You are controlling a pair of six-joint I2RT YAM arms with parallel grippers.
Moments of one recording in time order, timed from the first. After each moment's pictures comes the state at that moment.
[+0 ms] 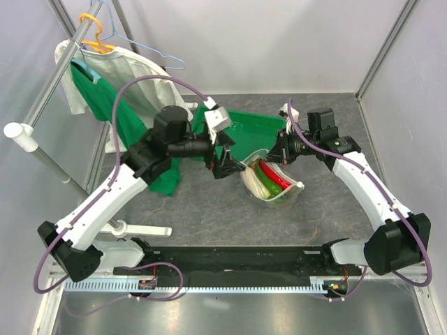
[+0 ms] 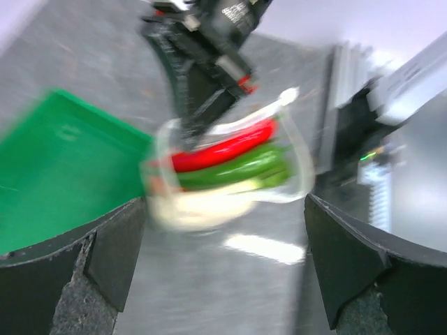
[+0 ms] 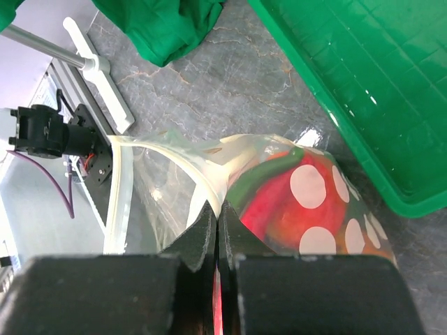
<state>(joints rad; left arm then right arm) -0.71 1.26 1.37 -0.45 0.59 0.03 0.27 1.32 1.17 -0.56 -0.77 0.09</state>
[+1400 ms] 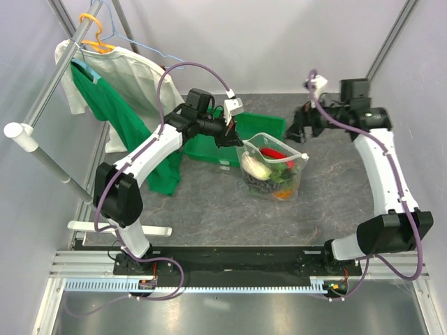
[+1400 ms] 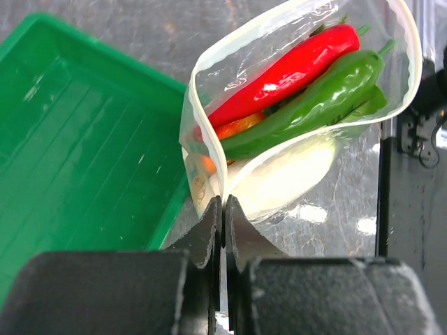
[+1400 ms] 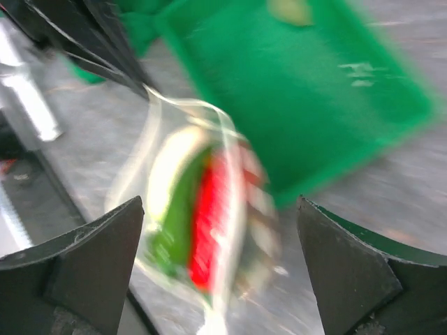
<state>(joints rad) -0.52 1.76 1.56 -0.47 0.83 0.33 0.10 1.44 1.56 -0.86 -0.76 -0.25</state>
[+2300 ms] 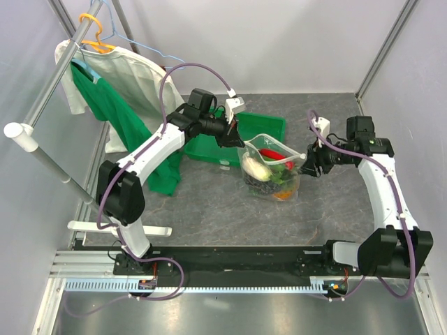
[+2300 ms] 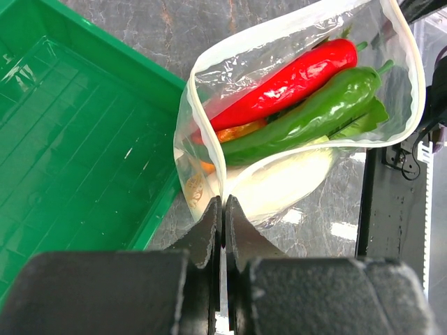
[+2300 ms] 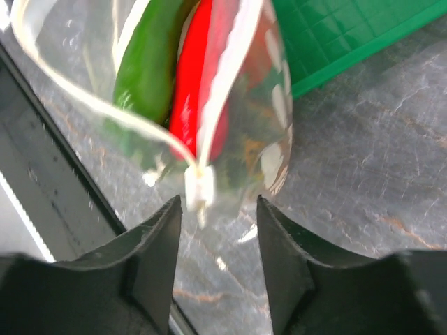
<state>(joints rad) -0.52 1.79 1.58 -0.48 0.82 0.23 -0.09 1.27 1.19 -1.04 -0.82 -0.64</state>
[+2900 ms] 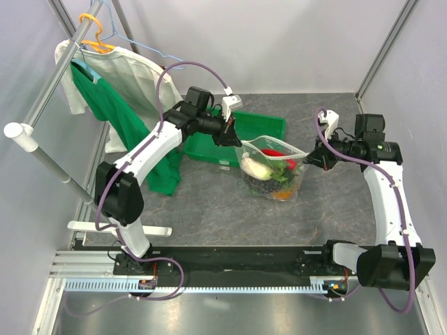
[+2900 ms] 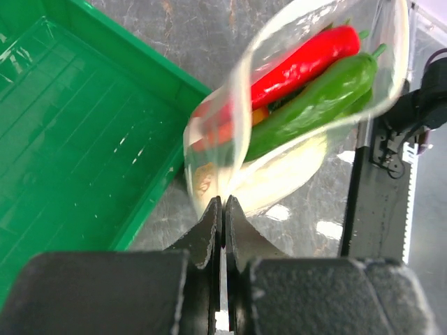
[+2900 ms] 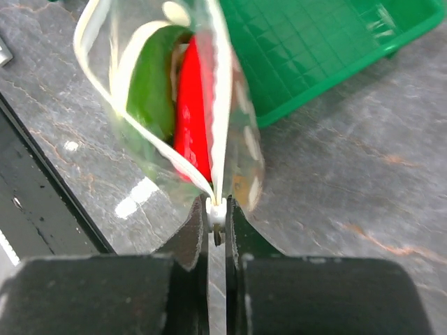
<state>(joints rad) -0.50 1.78 1.61 -0.53 0.82 0.21 -0.10 1.18 1.19 -0.92 -0.83 -0.55</state>
